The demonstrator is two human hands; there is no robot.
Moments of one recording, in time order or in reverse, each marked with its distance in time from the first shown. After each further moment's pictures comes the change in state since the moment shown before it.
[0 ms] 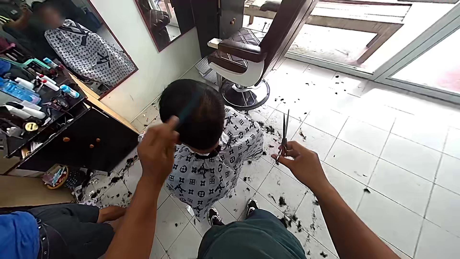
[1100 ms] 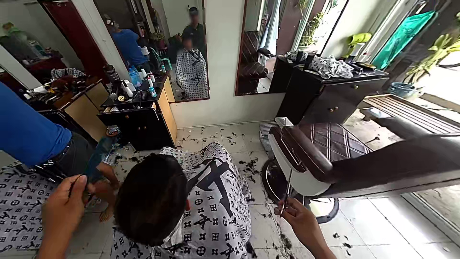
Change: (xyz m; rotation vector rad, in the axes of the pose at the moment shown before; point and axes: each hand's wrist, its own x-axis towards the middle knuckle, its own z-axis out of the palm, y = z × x) left_hand 0.014 0.055 0.009 0.561 0.406 -1.111; right_hand 0.400 0.038 -0.016 0.330 -0.578 -0.245
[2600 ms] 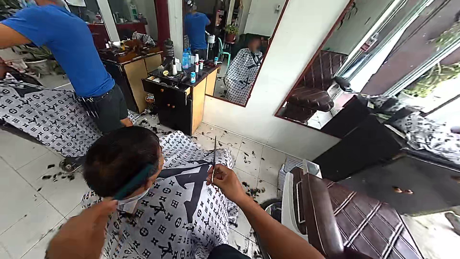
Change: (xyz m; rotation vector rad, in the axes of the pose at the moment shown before) left_hand -0.212 0.181 0.101 0.440 0.187 -0.084; right_hand 0.169 -0.088 0.077 0.190 -1.005 -0.317
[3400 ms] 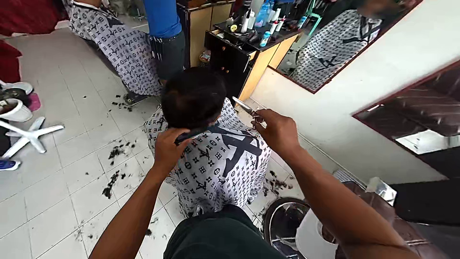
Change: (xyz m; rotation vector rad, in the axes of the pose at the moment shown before) left_hand -0.020 -0.017 0.051 -0.280 0.082 -0.172; right_hand 0.049 -0.064 0.035 -1.041 -0.067 -0.614
